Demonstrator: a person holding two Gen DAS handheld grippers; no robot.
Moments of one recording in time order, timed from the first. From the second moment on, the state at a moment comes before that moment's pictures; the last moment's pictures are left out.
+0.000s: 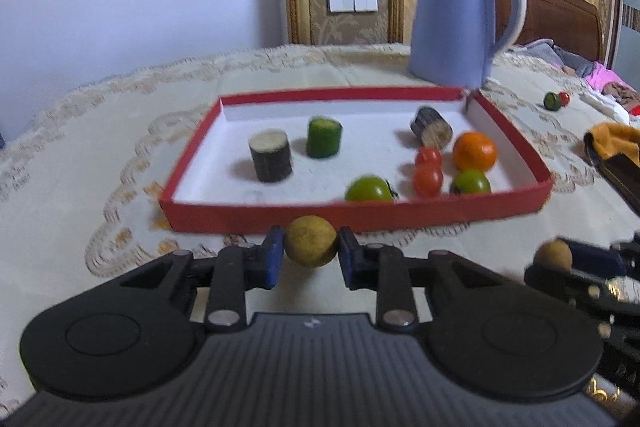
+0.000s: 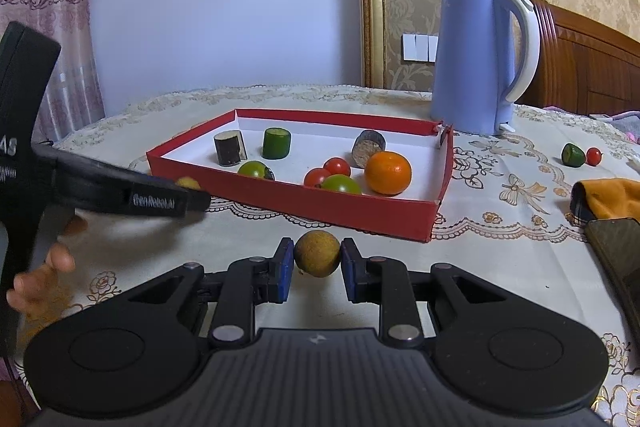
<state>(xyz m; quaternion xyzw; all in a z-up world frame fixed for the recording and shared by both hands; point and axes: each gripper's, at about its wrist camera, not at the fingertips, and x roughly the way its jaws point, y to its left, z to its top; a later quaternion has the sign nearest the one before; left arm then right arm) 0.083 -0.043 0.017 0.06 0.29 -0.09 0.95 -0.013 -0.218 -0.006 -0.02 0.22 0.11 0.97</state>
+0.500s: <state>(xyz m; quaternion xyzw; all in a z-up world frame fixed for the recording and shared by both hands) 0.154 -0.055 0.039 0.09 0.27 -0.04 0.96 -0.016 -0.219 -0.006 -0.01 0.22 0.12 0.97</state>
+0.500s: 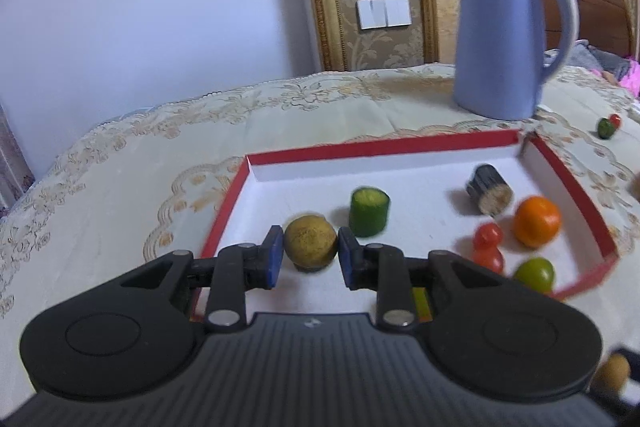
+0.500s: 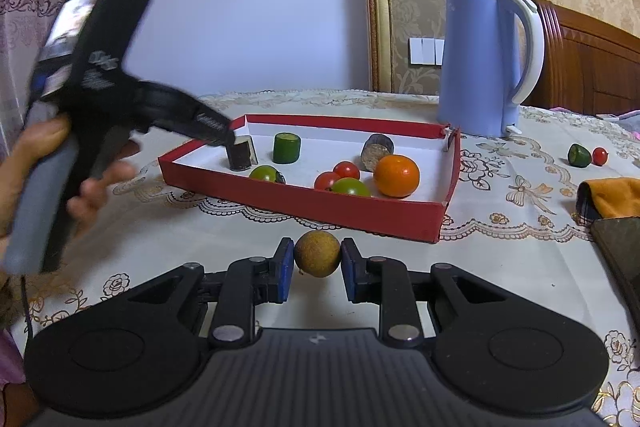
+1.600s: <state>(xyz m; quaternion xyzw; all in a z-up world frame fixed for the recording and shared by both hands) 0.142 -0.025 0.034 0.08 0.27 0.02 0.96 -0.011 -0.217 0.000 -0.01 0.21 0.12 0.97</state>
